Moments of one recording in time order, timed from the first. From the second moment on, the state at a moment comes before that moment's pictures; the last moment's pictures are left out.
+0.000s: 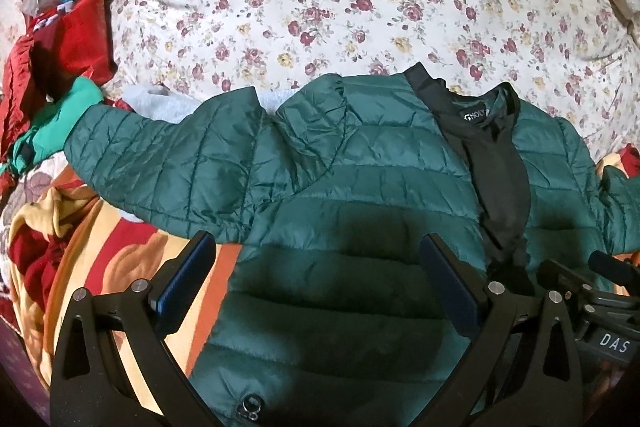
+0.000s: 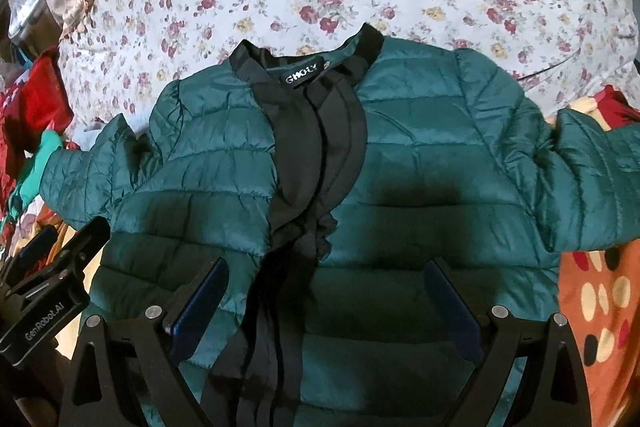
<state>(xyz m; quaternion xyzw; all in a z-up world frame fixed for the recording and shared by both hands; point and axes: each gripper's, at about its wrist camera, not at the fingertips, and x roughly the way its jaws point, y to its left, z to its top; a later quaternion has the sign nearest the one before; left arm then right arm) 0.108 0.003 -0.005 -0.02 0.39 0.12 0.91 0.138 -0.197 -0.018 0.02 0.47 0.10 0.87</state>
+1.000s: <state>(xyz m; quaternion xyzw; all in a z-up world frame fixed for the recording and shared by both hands) 0.127 0.161 -0.015 -0.11 0.41 0.22 0.88 0.158 -0.157 -0.036 0.01 0.49 0.14 0.86</state>
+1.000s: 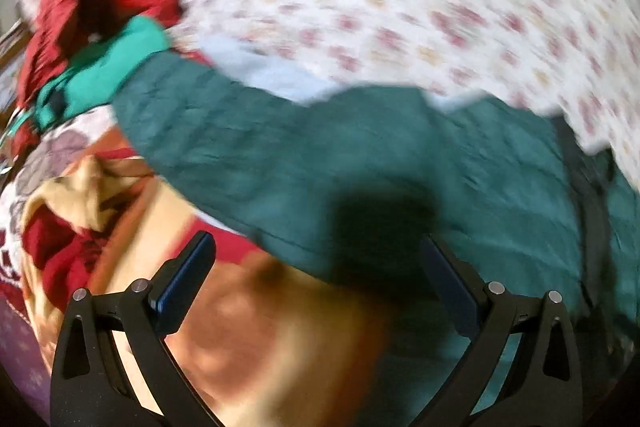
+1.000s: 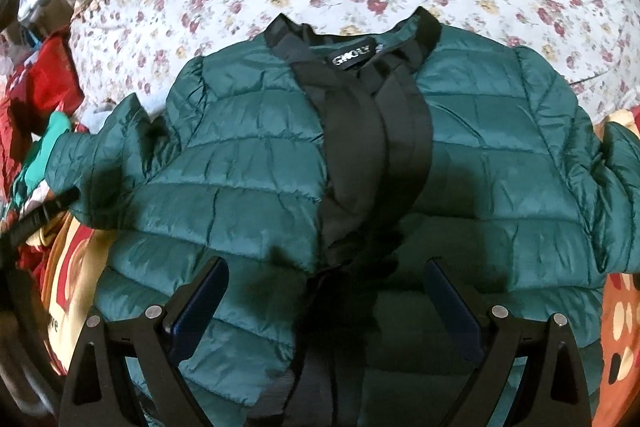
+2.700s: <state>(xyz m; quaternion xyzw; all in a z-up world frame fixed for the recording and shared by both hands) 0.114 0.124 0.055 -0.08 0.35 0.09 0.93 0.122 -0.202 -0.015 0.02 0.48 0.13 0.87</state>
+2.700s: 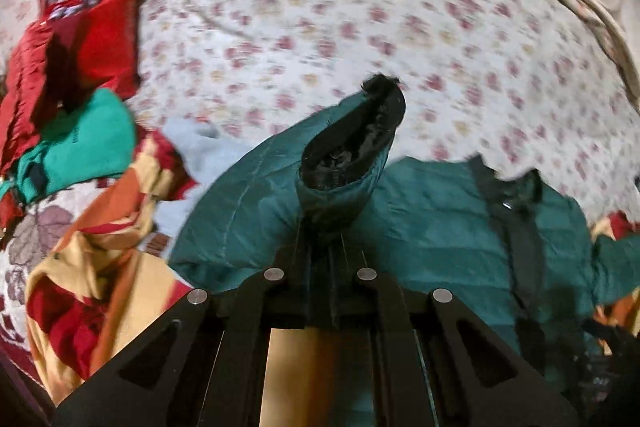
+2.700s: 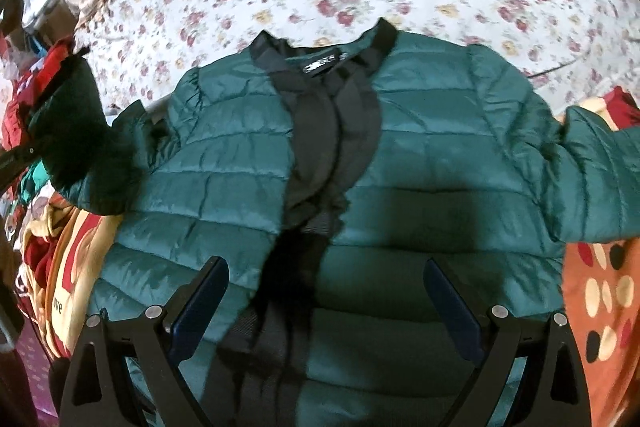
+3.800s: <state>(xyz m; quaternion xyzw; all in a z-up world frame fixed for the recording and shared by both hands) 0.147 -0.096 -0.007 -0.02 0.43 -0.04 0.90 0.120 -0.288 -0.024 0.07 0.48 0.08 0.87</state>
